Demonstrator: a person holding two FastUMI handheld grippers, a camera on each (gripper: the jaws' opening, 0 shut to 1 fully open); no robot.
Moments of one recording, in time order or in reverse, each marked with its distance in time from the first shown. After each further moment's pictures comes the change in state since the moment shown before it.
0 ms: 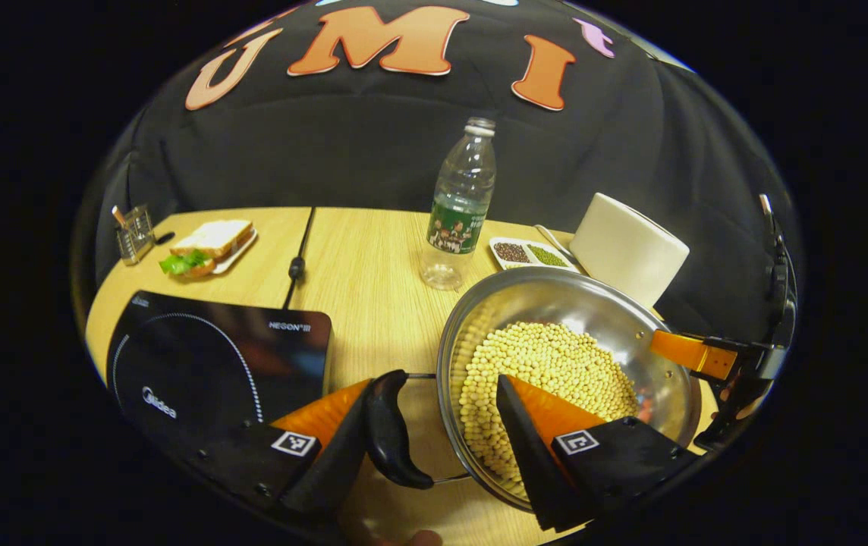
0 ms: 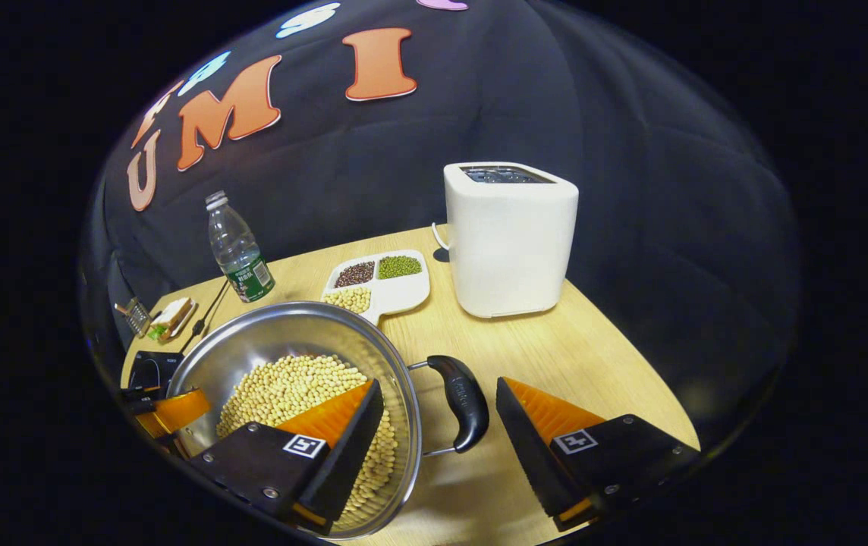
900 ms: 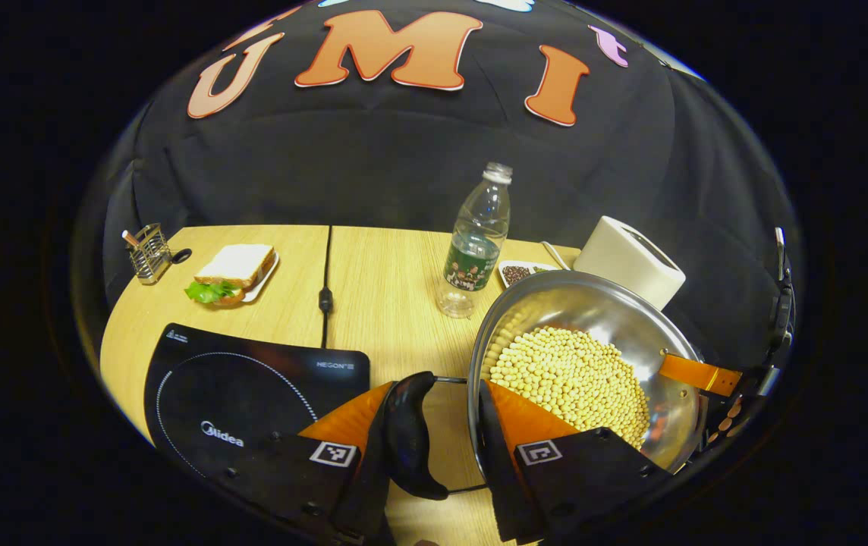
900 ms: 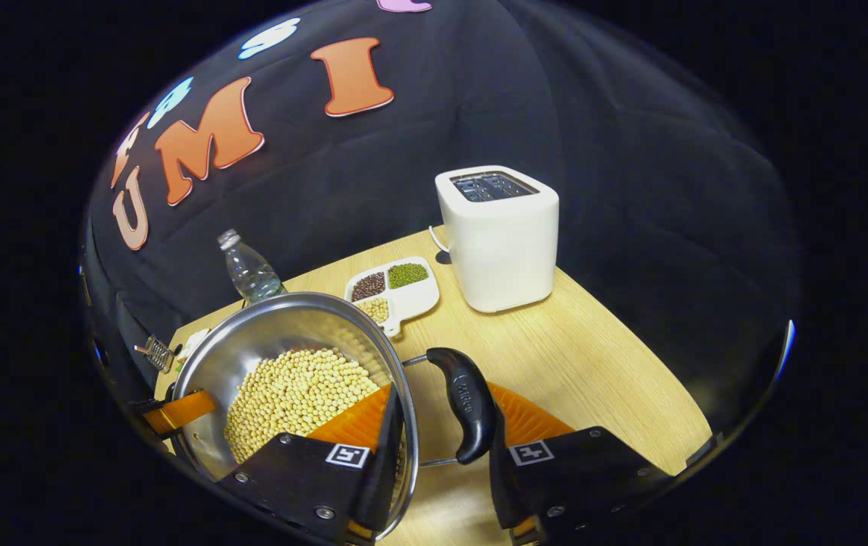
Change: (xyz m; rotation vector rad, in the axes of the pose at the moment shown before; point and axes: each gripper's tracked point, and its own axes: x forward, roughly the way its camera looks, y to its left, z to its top) left arm -0.054 0.027 0.051 -0.018 0.025 0.031; right arm -0.017 -0.004 -0.011 0.103 0.028 -0.025
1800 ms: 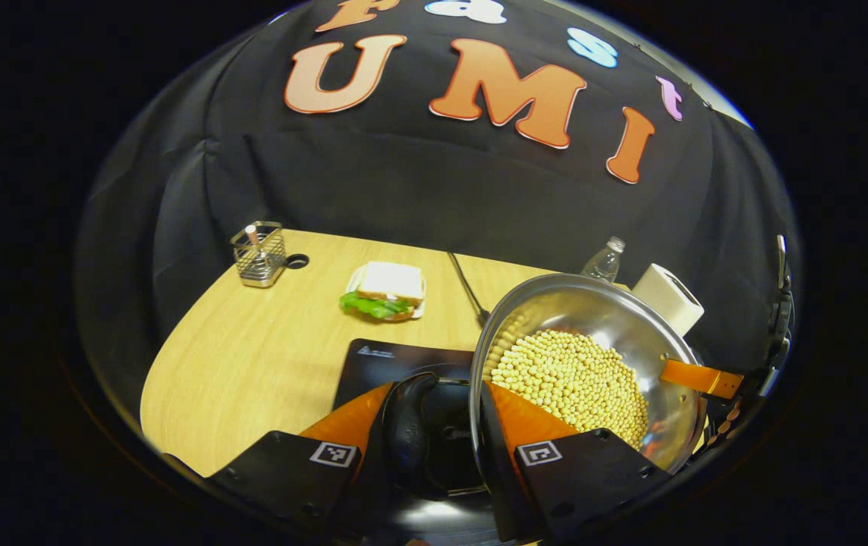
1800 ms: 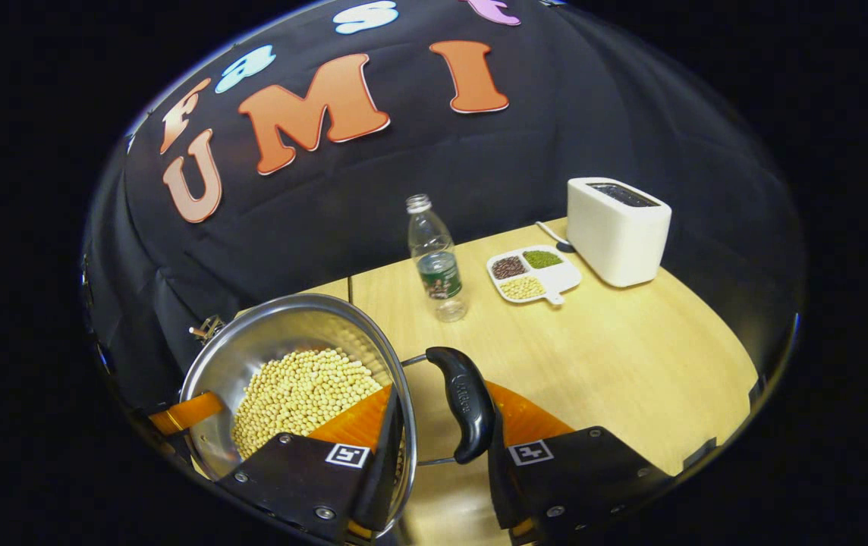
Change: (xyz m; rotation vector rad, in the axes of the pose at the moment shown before) left arm -0.120 0.221 0.015 -0.087 -0.065 0.115; right arm 0.021 -0.008 0.003 -0.053 0.010 0.120
